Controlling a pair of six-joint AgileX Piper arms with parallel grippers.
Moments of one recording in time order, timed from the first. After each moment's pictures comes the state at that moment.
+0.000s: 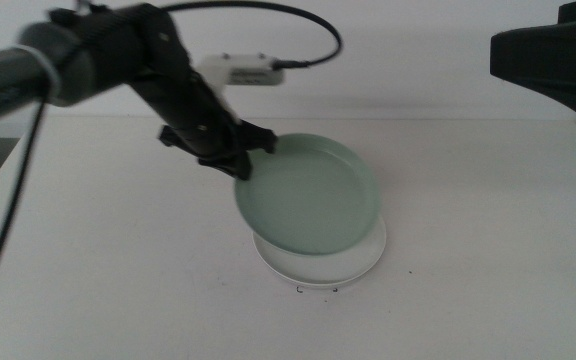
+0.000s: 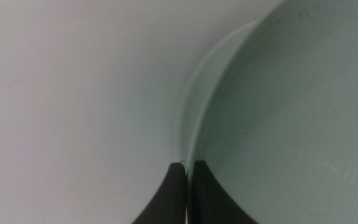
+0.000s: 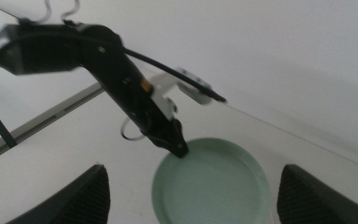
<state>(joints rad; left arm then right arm) -0.34 1.95 -1.59 -0.33 0.93 0.14 0.38 0.93 -1.14 0.56 0.72 -0.48</state>
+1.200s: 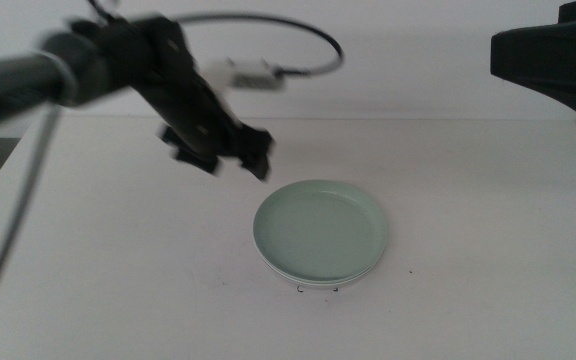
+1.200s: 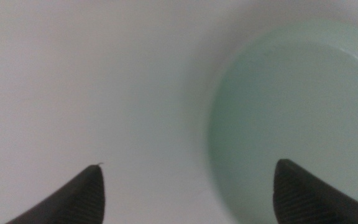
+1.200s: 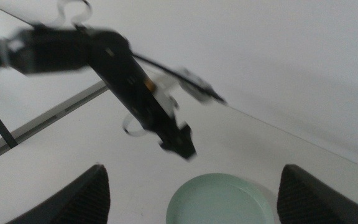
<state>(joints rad) -0.33 2.00 -1.62 -0.31 0.92 0.18 0.38 0.93 -1.14 0.56 0.72 -0.48</state>
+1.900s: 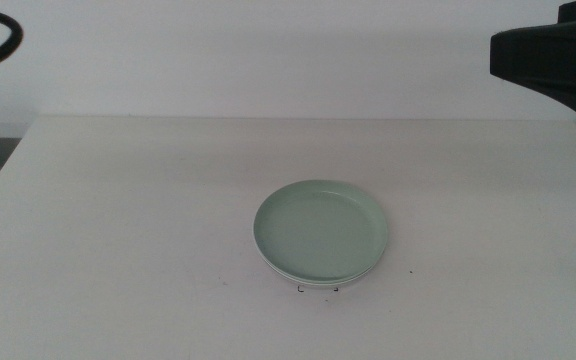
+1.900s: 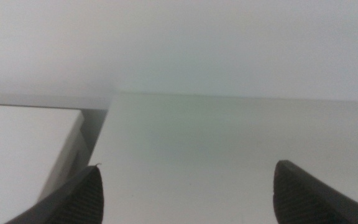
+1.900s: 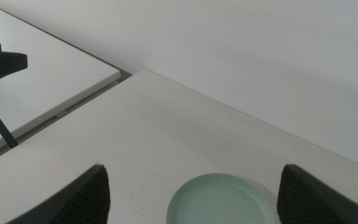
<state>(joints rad) 0.11 0.87 -0.75 -0.18 0.37 0.16 0.38 0.93 -1.14 0.56 0.72 -0.48</state>
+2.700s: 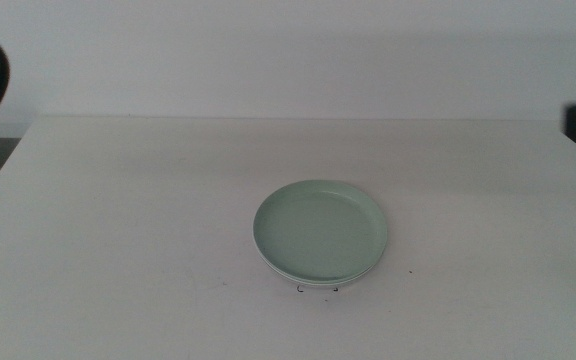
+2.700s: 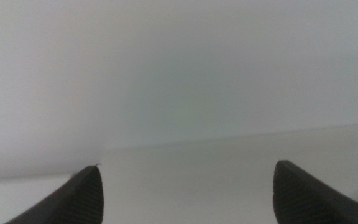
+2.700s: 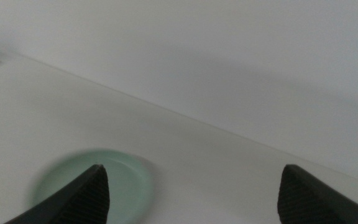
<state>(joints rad) 0.00 0.73 -0.74 -0.09 0.35 0.16 0.24 0.76 -0.82 0.36 0.46 -0.48</state>
